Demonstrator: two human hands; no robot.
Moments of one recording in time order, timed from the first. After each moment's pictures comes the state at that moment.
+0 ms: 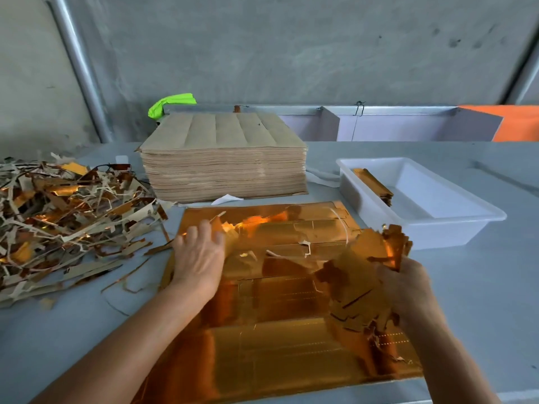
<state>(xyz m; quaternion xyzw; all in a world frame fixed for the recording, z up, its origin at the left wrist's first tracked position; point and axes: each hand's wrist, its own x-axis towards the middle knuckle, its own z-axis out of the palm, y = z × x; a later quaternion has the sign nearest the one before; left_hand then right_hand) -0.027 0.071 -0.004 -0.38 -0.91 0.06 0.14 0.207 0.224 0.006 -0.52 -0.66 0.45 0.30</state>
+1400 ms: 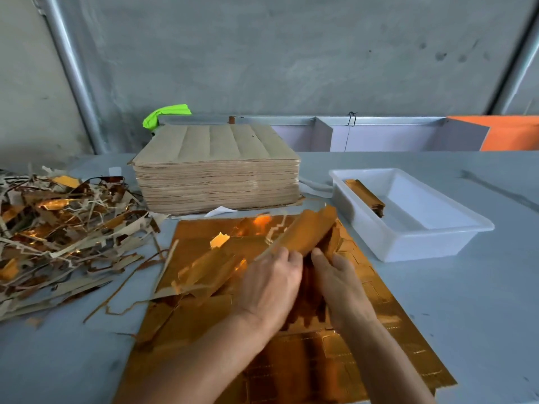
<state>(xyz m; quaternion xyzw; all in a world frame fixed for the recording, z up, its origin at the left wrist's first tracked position) 0.069 0.109 0.023 -0.57 -0.78 -0.16 0.21 0.152 0.184 0.022 -0.37 -0.61 0.64 0.29</state>
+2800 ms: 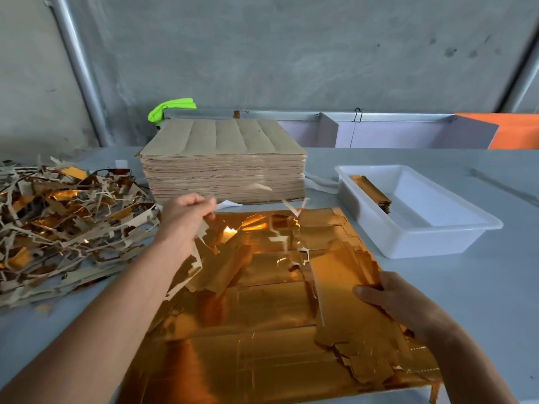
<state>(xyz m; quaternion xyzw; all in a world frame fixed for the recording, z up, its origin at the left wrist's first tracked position) -0.054 0.080 0.060 -0.17 -0.75 -0.63 -0.12 0.219 0.230 0.020 -0.44 -0.74 0.51 0.06</state>
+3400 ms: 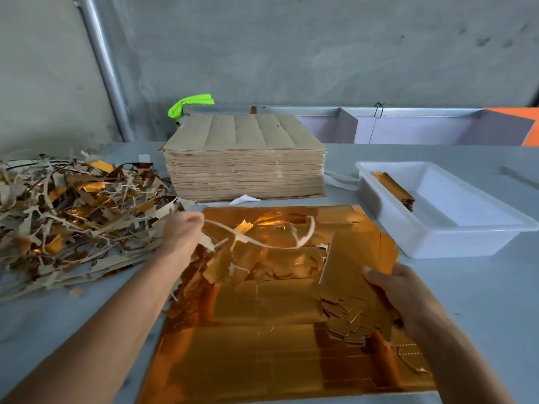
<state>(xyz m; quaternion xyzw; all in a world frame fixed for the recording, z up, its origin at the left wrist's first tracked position) -0.092 0.061 0.016 -0.10 -0.81 -0.57 -0.07 0.188 0.216 0.009 -0.46 -0.62 0.60 0.21</state>
